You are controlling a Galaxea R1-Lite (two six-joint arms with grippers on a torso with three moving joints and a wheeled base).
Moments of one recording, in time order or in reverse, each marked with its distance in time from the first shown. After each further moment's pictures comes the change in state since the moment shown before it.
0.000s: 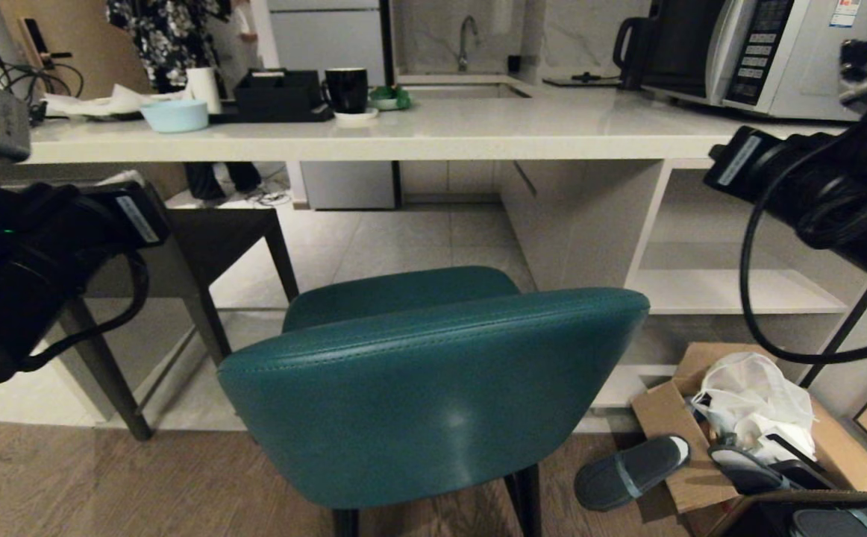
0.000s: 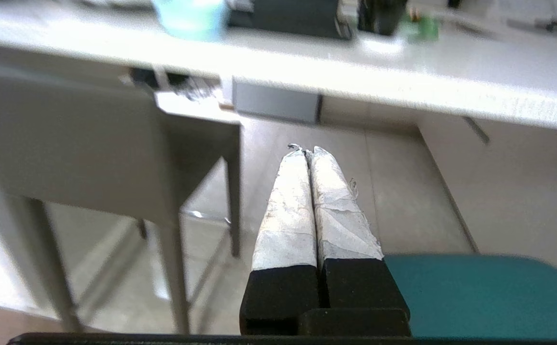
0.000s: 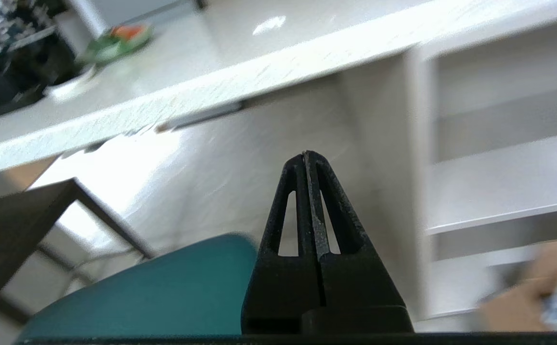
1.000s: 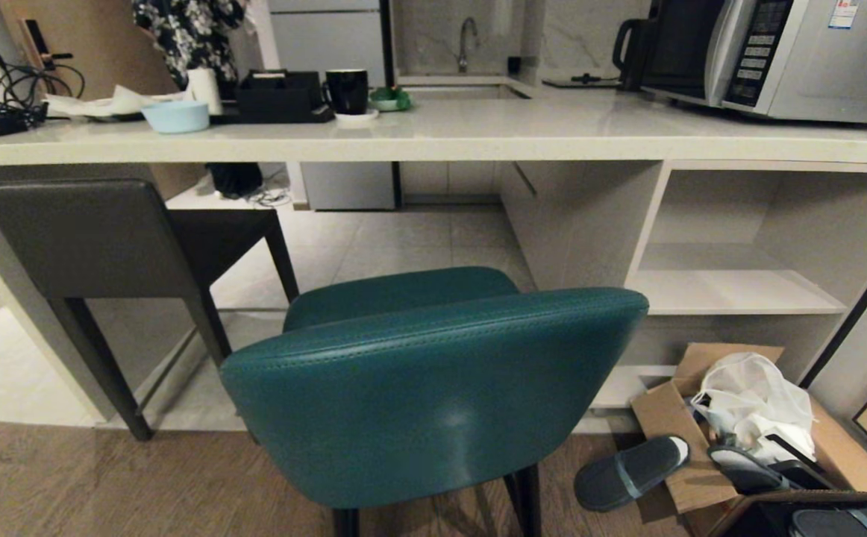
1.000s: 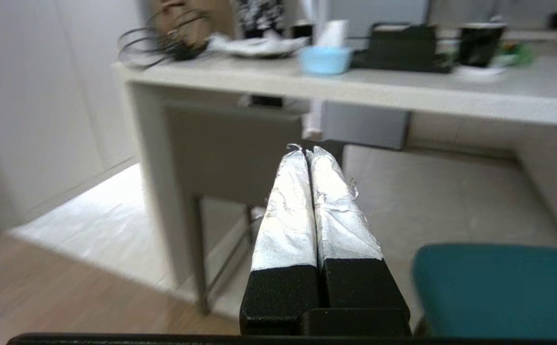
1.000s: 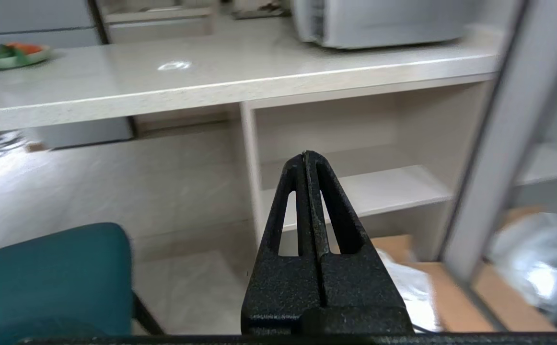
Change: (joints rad) left arm 0.184 -0.648 0.098 0.473 0.012 0.148; right arm -0.210 -0.687 0.139 0.470 -0.001 -0.271
